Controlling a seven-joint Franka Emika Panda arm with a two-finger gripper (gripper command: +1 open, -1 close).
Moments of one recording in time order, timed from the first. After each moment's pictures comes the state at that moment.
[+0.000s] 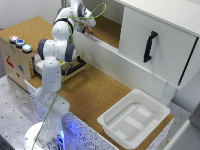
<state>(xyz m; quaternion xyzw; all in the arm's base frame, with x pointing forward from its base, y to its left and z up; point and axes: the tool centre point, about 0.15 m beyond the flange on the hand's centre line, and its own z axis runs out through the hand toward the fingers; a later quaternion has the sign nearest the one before) 0.637 0.266 0.478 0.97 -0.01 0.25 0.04</state>
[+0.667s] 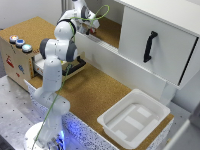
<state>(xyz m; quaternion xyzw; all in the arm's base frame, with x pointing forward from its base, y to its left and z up) 0.664 0.273 0.463 0.97 0.02 0.26 0.03</state>
